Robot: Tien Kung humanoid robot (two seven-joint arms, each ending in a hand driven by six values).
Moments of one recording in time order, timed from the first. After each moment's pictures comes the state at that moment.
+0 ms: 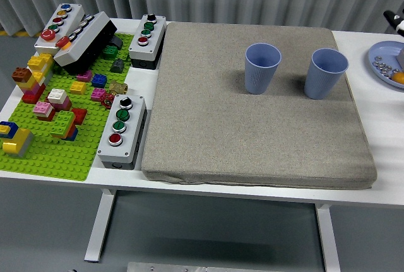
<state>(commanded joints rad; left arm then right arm) -0.08 0.07 -1.30 -0.18 1.30 -0.20 0.10 0.51 -0.31 1.44 1.15 -1.02 -0.05 0.03</state>
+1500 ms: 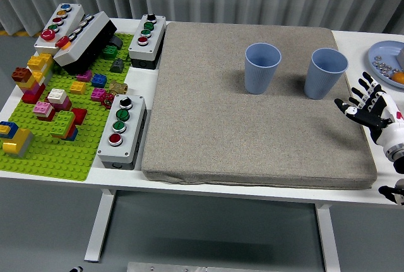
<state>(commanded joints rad) -0.10 0.07 -1.24 -0.18 1.29 -0.22 0.10 0.30 -0.23 1.29 1.09 -0.97 -0.08 0.11</state>
